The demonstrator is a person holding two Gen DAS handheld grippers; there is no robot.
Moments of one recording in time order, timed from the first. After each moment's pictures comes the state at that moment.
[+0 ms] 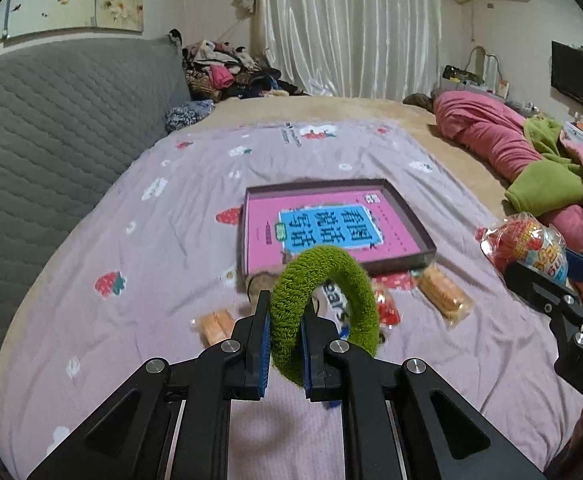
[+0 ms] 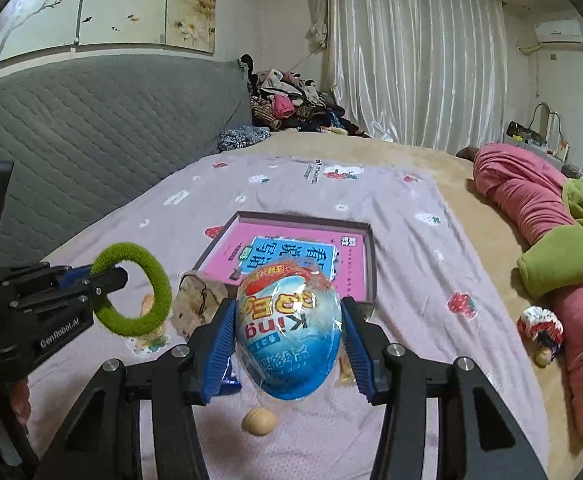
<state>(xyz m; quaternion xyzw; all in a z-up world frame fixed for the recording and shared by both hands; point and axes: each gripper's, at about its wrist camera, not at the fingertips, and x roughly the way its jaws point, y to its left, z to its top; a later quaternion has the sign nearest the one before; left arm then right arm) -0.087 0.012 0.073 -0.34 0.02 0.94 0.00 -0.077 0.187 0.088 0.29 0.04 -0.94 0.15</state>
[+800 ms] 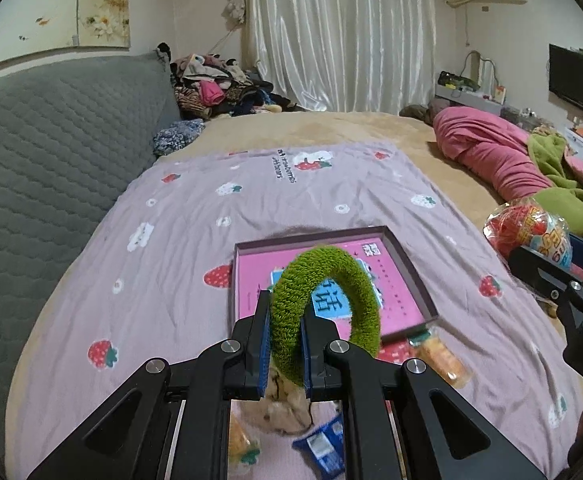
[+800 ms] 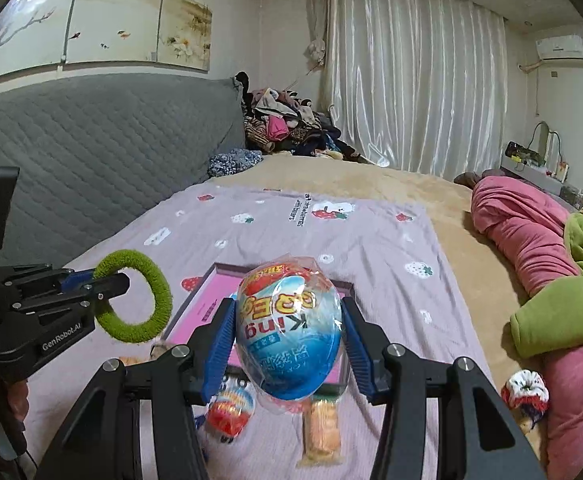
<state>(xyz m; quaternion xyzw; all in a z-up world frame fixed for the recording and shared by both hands) -0.182 0.026 0.125 -0.33 0.03 0.94 0.01 -0.164 0.198 0.143 0.26 0.05 -0.95 0.14</state>
